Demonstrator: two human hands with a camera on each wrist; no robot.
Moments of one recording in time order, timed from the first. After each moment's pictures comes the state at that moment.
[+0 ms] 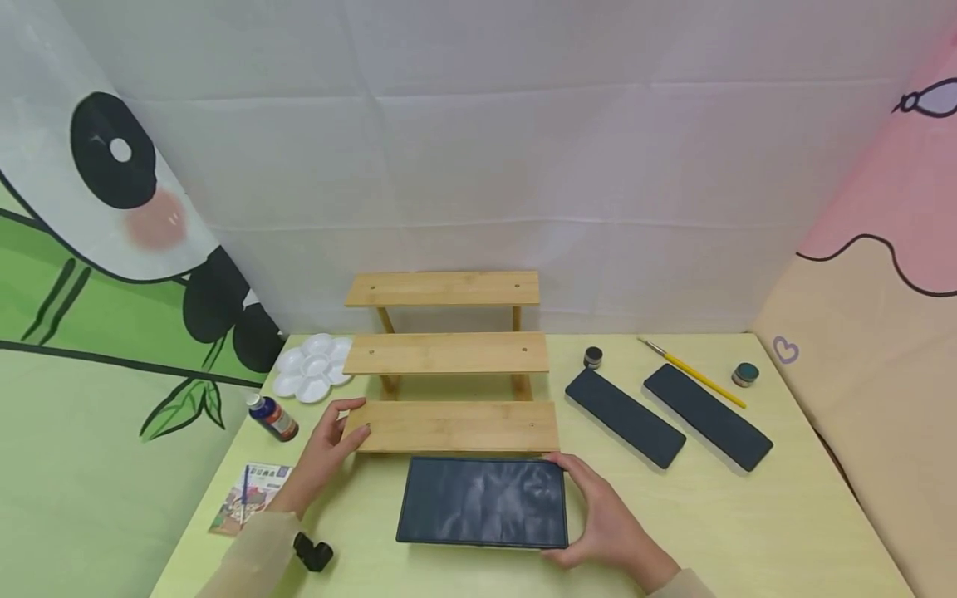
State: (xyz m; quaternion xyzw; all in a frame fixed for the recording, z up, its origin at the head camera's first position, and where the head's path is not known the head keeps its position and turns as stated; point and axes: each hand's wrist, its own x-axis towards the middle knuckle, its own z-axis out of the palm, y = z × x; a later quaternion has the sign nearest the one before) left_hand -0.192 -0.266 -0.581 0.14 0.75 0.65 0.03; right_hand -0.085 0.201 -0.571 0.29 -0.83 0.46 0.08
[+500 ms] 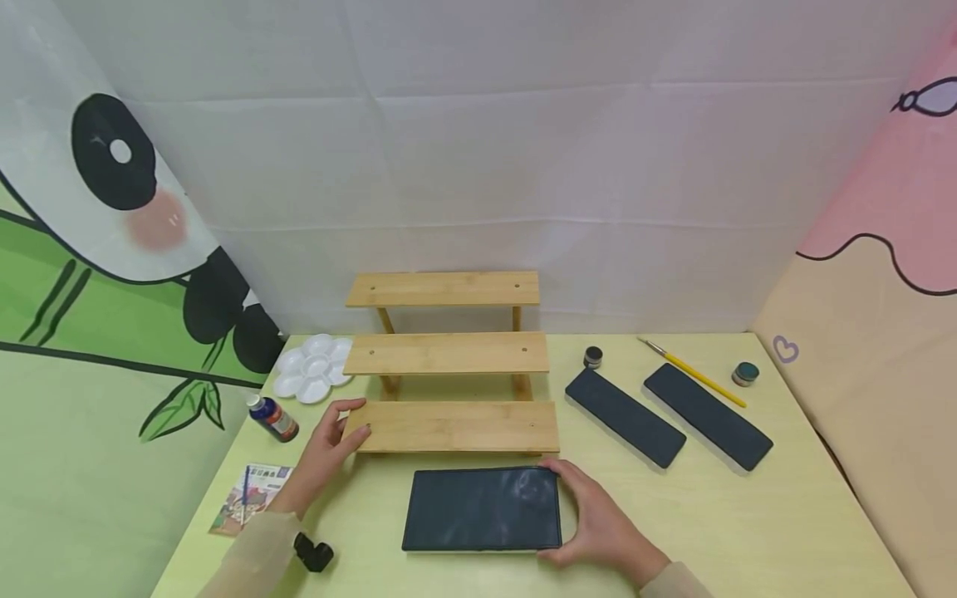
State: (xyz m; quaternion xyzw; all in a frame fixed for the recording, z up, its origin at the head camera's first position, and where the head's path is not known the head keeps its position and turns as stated) left_hand -0.192 -0.267 -0.581 0.13 0.74 0.66 0.03; right_hand -0.089 0.196 -0.592 0.26 -0.85 0.45 0.02
